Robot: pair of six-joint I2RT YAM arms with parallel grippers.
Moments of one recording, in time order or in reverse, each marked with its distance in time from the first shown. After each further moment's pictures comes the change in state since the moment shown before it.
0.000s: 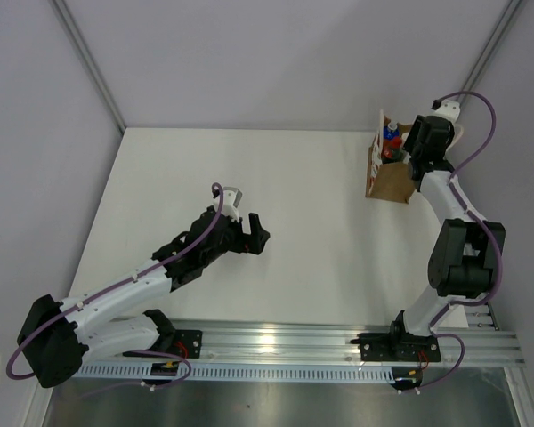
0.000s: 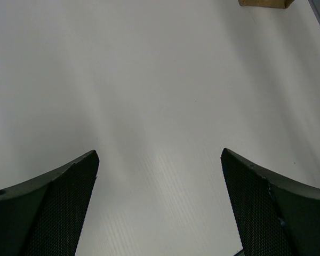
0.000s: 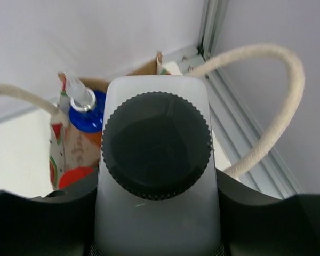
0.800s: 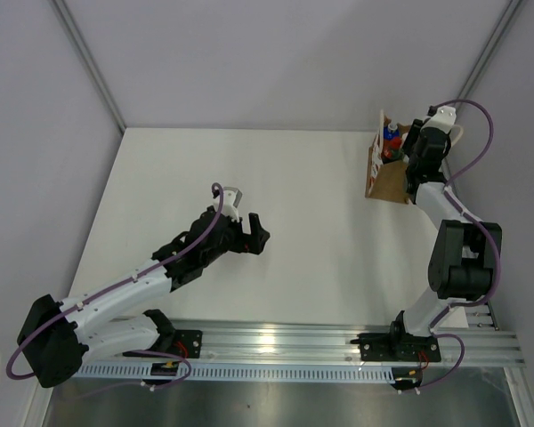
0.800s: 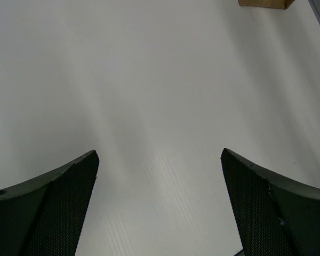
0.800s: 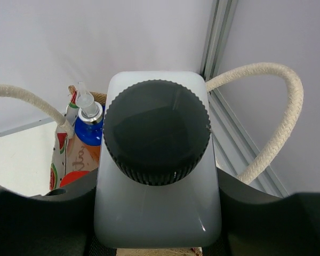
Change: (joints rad) left arm 0.000 0.000 0.000 0.000 0.000 0.000; right arm 0.007 -0.019 -0.137 0.247 -0.005 -0.073
